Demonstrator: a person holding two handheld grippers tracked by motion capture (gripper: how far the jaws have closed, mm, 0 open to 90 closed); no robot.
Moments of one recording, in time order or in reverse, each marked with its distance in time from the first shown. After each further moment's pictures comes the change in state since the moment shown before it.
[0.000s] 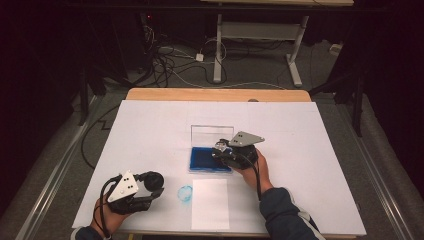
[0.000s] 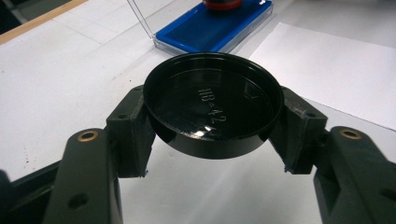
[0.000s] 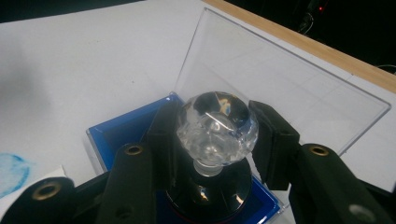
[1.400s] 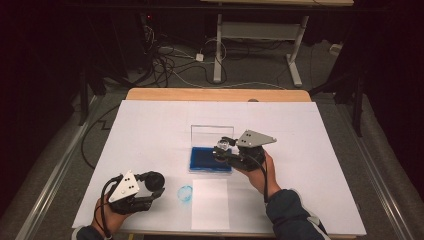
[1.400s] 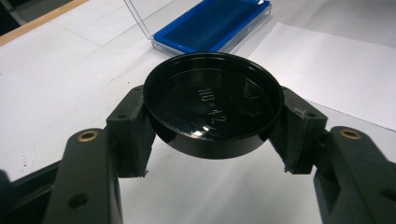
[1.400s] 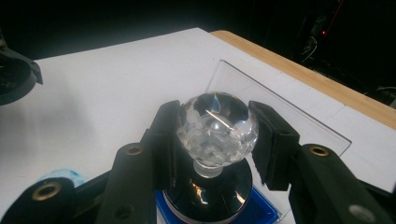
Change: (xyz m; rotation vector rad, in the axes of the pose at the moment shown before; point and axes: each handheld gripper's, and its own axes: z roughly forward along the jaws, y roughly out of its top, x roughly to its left) left arm -0.001 0.001 0.002 0.000 0.000 0.010; right arm 0.009 0.022 -0.038 -0.081 0.033 -0.009
